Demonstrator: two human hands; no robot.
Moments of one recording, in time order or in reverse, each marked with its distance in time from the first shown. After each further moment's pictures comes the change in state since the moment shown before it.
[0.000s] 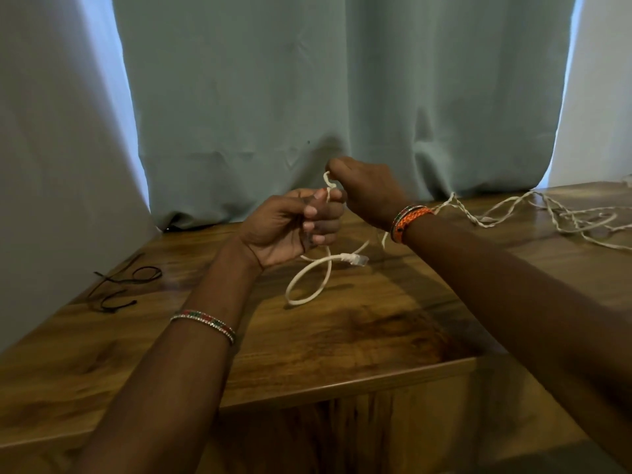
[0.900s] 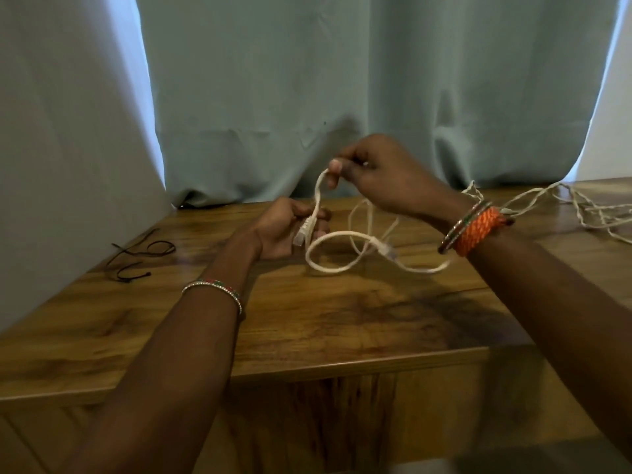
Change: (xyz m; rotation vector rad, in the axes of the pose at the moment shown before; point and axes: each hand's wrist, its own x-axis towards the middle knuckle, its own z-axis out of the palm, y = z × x) left_hand -0.008 -0.018 -0.035 0.187 0.618 -0.187; right_hand 0.005 -0.056 -0.080 0.610 -0.298 0.379
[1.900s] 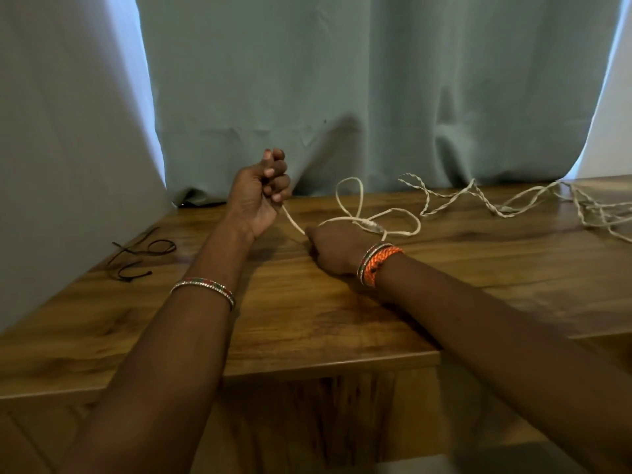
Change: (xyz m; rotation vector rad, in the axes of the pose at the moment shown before) left_hand -0.003 0.028 -0.014 -0.367 0.149 0.509; right_hand -0.005 0.028 0.098 -0.535 -0.346 0.081
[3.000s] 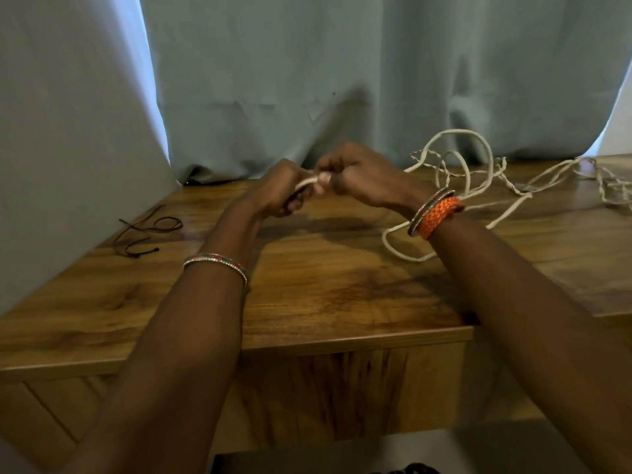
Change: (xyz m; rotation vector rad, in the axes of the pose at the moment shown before) left_hand -0.007 -0.009 -0.002 1.150 0.026 -0.228; right_hand -0.005 0.015 -0.061 0.577 0.101 -0.137
